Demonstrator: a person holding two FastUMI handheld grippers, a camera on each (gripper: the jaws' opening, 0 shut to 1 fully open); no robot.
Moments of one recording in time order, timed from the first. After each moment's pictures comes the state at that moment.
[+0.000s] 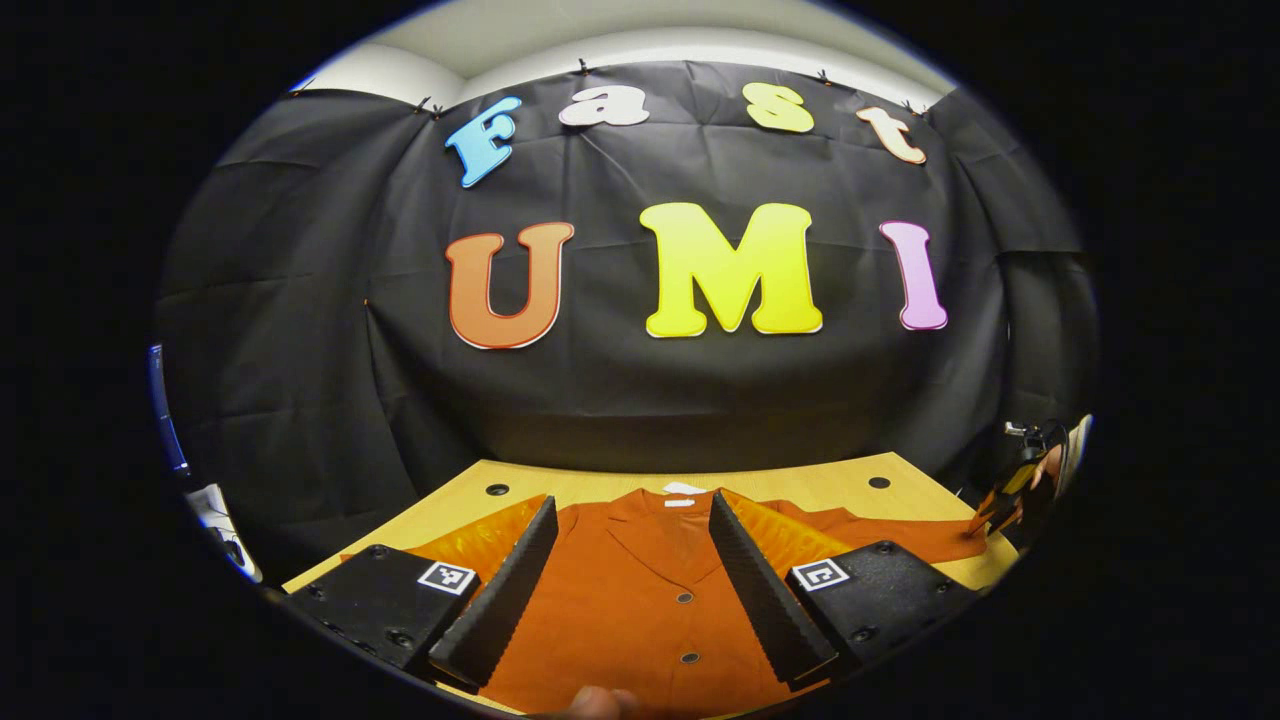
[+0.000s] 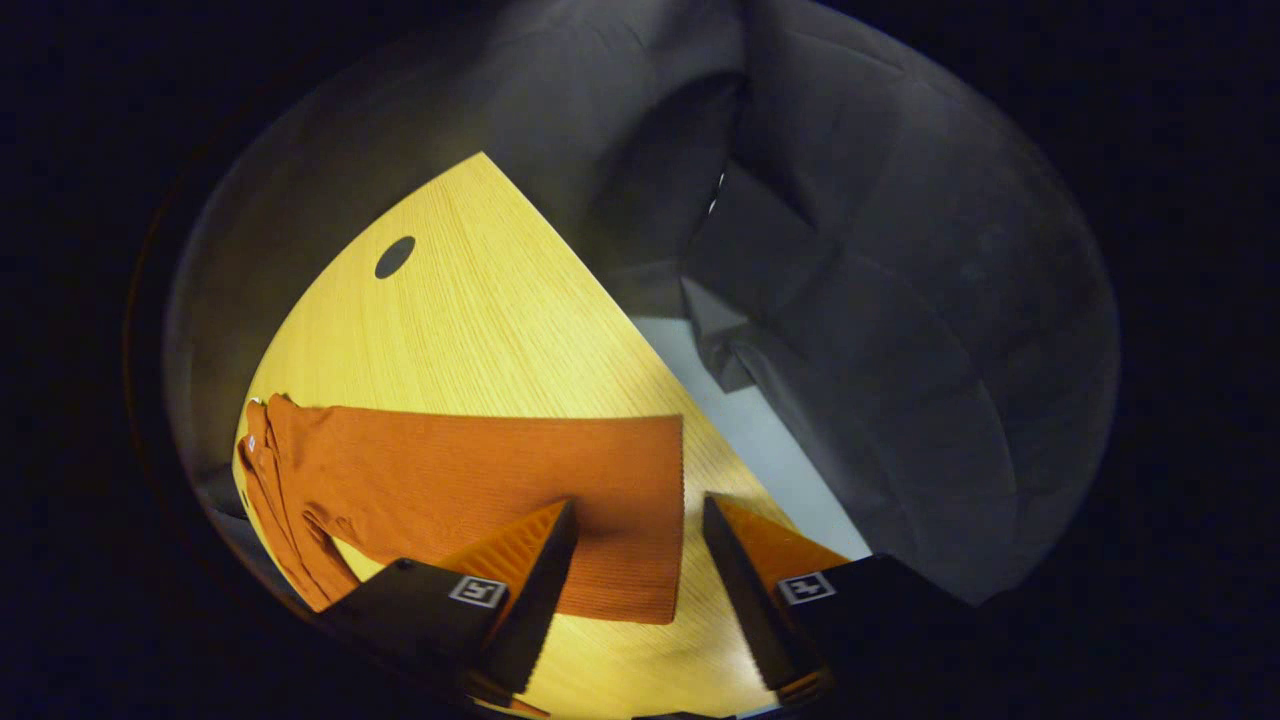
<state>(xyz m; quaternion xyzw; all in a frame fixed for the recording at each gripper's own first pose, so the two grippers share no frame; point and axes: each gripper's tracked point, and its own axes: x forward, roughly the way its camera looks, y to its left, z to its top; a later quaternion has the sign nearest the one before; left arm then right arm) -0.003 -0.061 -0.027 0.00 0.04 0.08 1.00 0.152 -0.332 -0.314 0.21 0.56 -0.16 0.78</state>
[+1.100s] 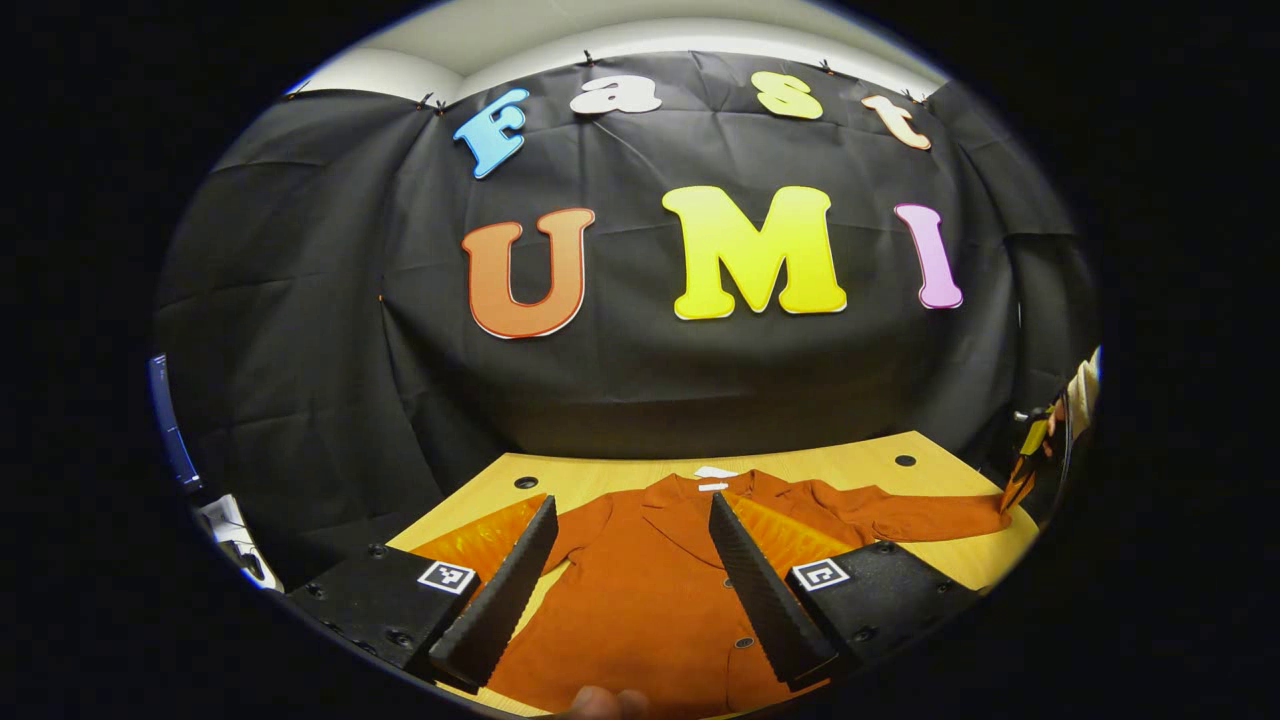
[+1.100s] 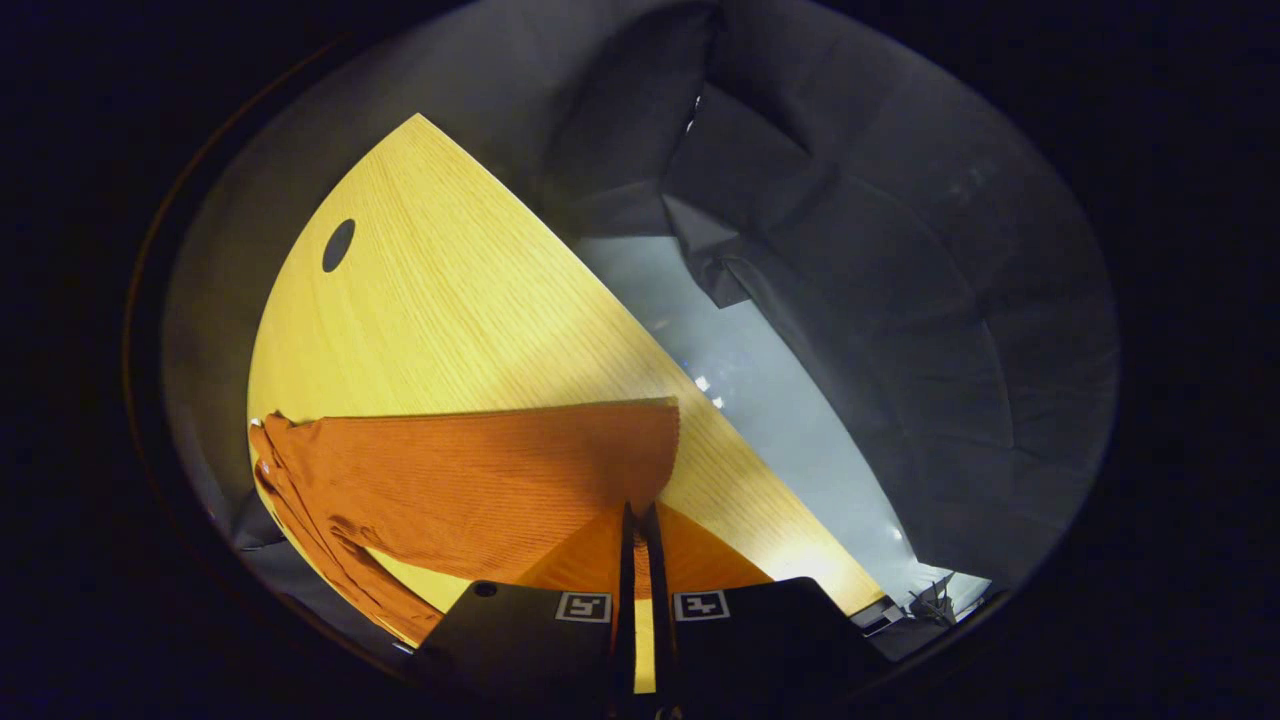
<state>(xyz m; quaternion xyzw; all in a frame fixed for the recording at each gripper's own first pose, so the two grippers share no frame) -0.006 -0.025 -0.040 0.02 0.06 0.08 0.99 0.152 -0.331 -0.308 0.24 0.64 -0.16 0.71</state>
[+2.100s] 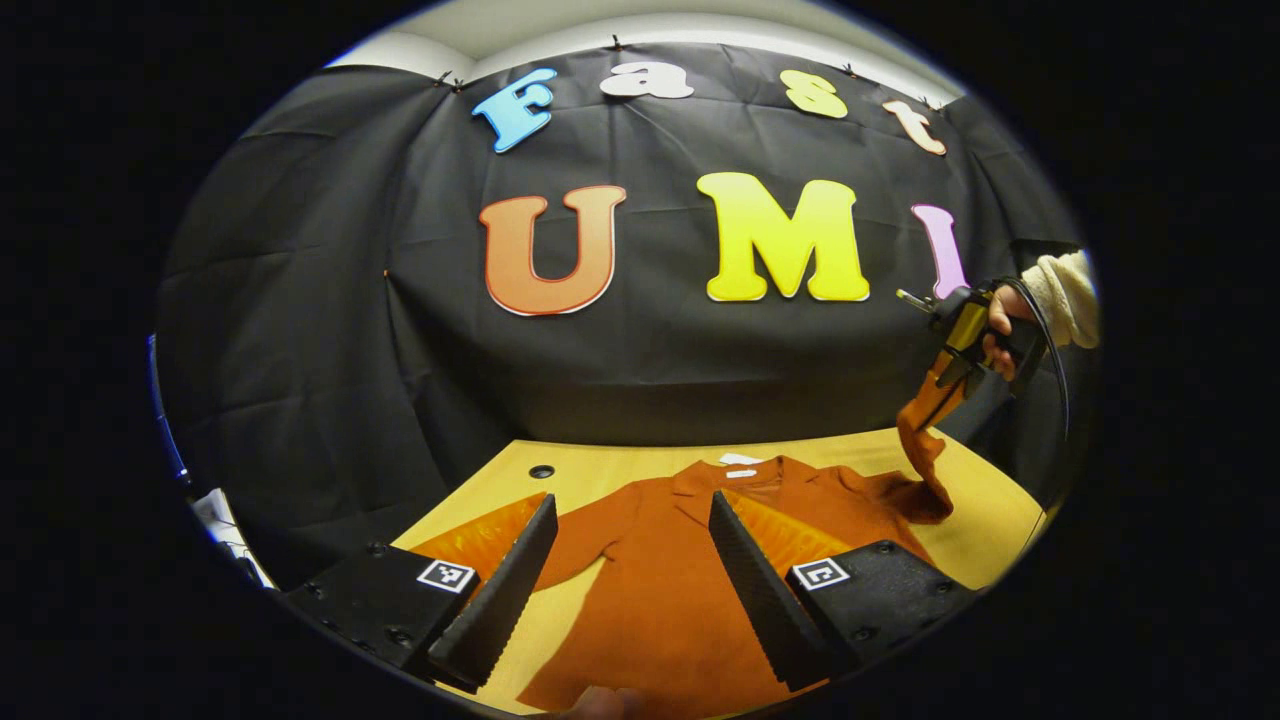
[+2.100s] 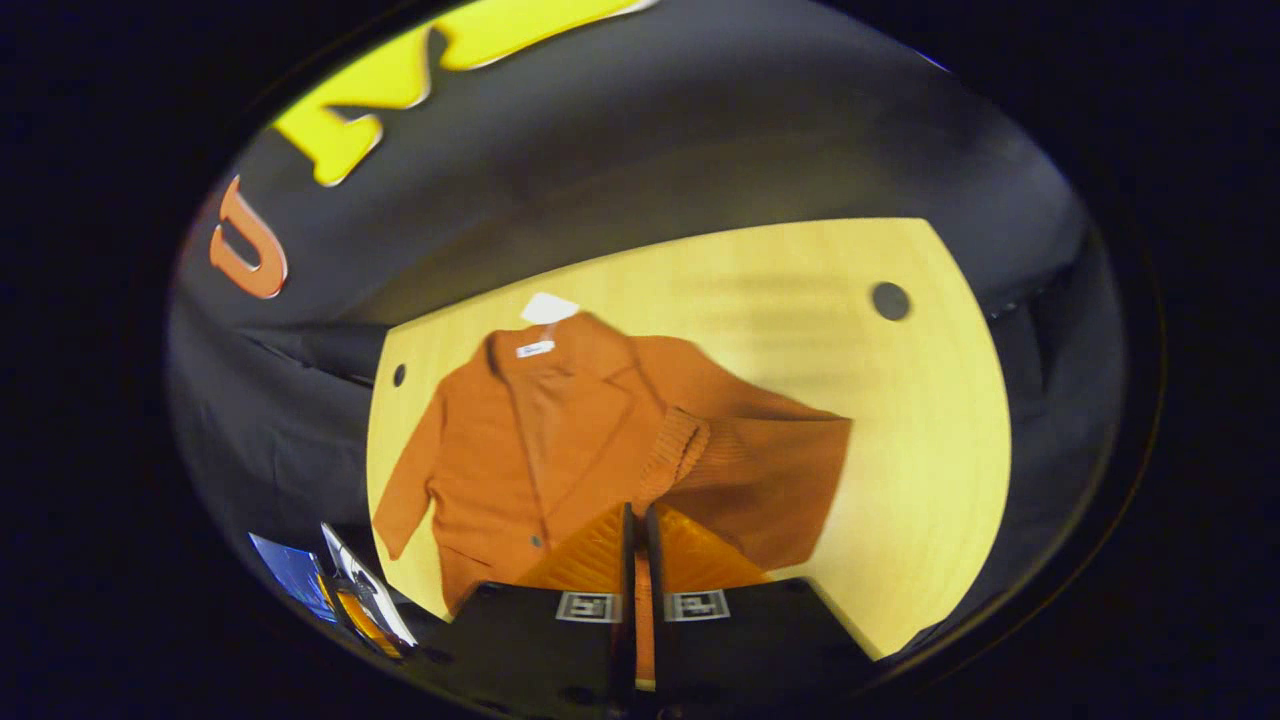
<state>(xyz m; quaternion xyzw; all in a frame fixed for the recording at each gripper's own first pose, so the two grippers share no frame) -0.004 0.061 -0.068 0.00 0.07 0.08 0.99 0.221 0.044 -0.119 0.08 0.56 0.15 0.81</state>
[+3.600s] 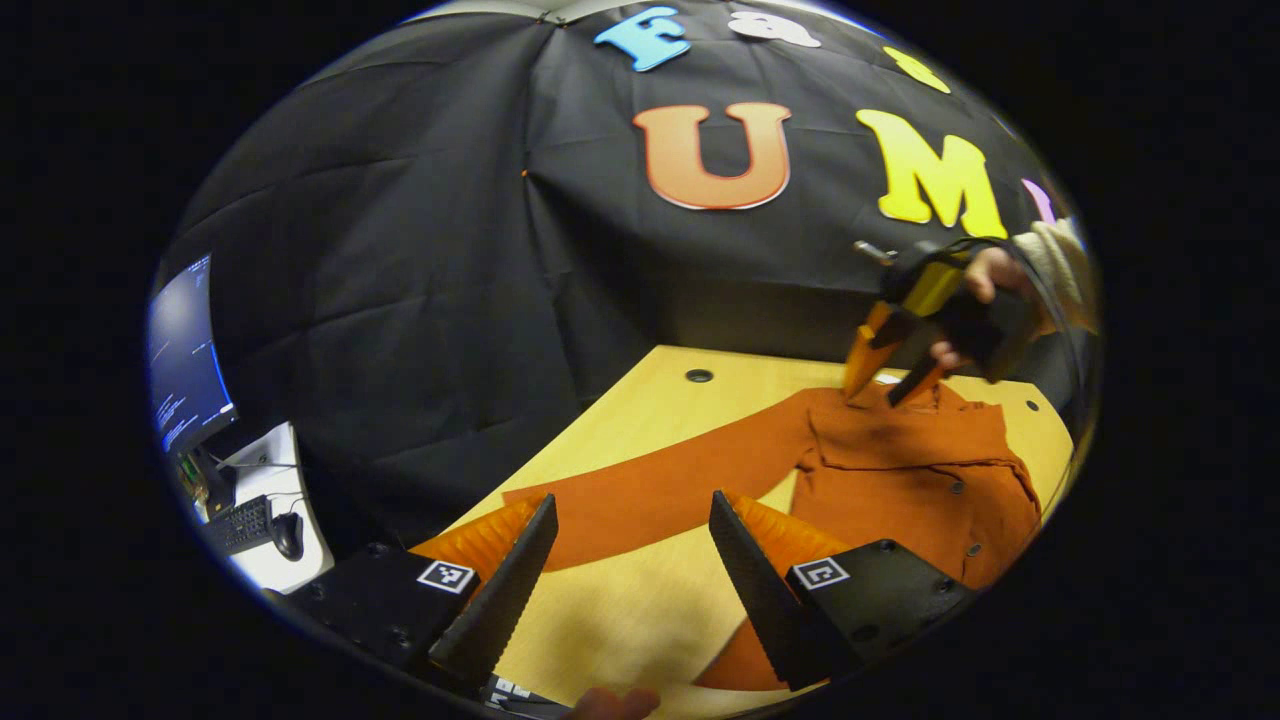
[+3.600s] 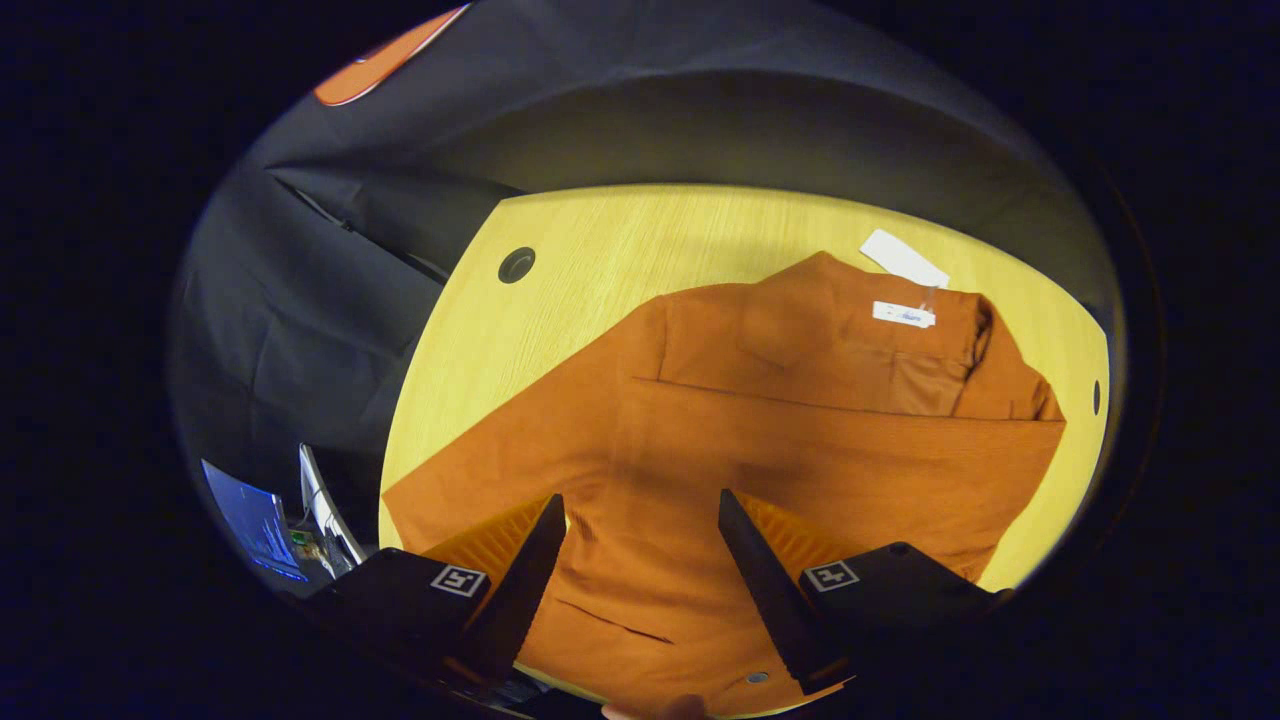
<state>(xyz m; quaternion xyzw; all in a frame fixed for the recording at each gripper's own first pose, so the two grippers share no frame) -0.059 0.239 -0.187 -0.04 0.19 0.24 0.95 0.161 0.331 -0.211 -0.03 0.57 0.27 0.78</state>
